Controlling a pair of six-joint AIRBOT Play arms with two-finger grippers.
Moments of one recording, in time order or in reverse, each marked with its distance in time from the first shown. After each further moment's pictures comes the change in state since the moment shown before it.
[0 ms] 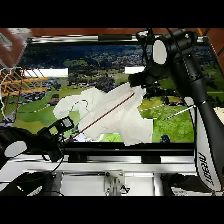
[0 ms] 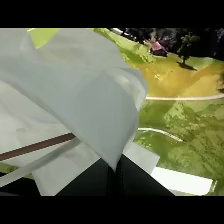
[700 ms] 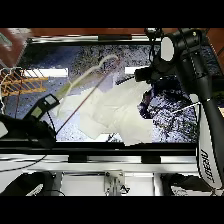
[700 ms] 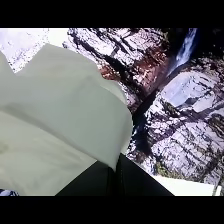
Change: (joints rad) left arm 0.153 -0.035 0.210 -0.050 -0.118 -0.047; right arm -0.071 -0.001 0.000 -0.019 -0.052 0.010
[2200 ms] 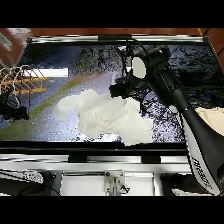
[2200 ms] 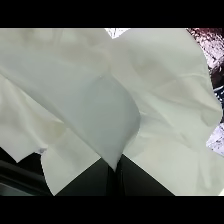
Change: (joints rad) left arm 1.041 -0.927 0.344 -0.149 0.336 0.146; right arm 0.183 -0.006 -0.097 0.158 -0.064 0.101
